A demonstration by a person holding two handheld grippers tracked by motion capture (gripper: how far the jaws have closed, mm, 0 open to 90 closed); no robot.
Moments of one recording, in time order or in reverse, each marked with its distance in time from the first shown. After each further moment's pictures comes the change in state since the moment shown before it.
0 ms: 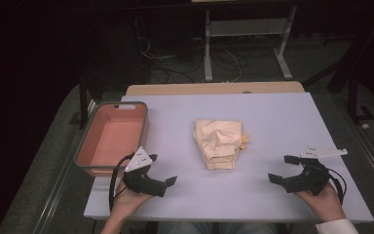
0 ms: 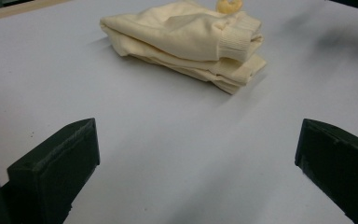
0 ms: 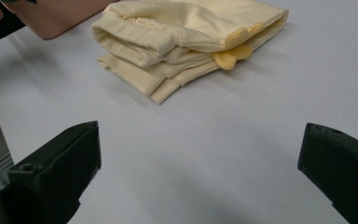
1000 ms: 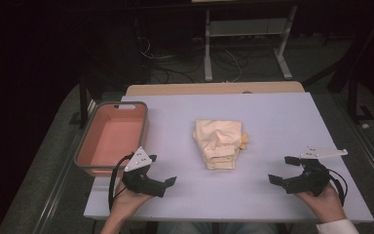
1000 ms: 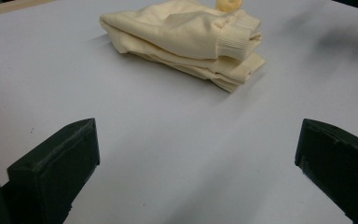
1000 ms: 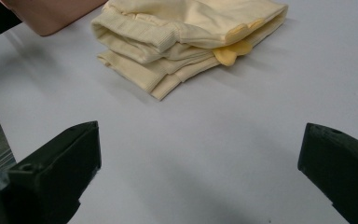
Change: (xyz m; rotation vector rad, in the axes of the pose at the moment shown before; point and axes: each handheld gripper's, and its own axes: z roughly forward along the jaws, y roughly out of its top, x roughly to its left) left arm -0.002 0.002 -0.003 0.012 0.005 -0.007; right arm 0.004 0.001 -0.002 0.021 -0.012 0.006
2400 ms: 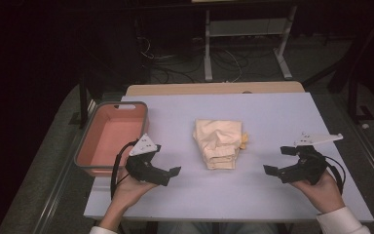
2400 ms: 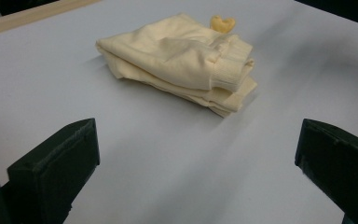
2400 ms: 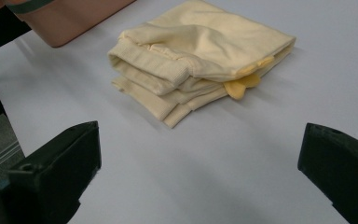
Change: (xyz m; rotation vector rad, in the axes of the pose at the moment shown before) left arm 0.002 0.042 0.003 0.031 -0.022 0.005; right arm 0.012 0.043 -0.002 0.031 0.007 -0.029
